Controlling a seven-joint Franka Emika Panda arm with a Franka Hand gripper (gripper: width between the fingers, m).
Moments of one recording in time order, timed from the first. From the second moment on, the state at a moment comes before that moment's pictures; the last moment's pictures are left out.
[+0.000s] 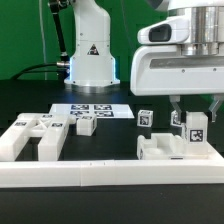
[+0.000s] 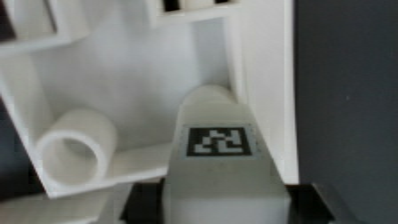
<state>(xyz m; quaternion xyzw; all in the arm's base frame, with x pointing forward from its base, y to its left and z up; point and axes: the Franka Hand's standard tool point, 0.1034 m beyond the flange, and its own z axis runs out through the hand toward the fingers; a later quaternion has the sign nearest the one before) 0.617 0.126 0.077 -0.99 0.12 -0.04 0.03</state>
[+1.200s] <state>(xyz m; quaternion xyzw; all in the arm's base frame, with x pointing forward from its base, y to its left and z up) 0.617 0.131 0.077 -0.85 0.52 -0.01 0.06</state>
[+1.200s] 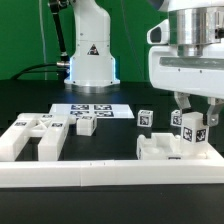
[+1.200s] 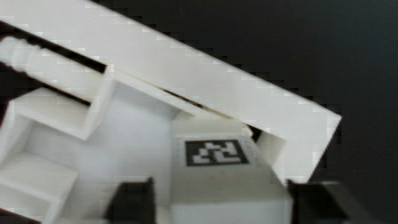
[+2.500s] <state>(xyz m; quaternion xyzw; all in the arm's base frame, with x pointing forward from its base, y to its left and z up) 0.618 0.125 0.076 -1.00 0.01 -0.04 0.04</state>
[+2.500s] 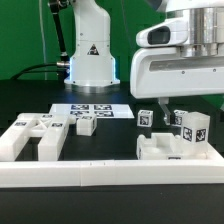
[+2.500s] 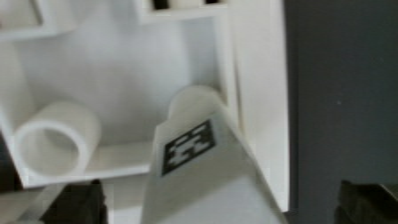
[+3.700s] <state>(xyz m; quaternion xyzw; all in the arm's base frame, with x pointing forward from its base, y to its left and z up) 0.619 0.123 0.076 -1.00 0.03 -0.05 0.03</state>
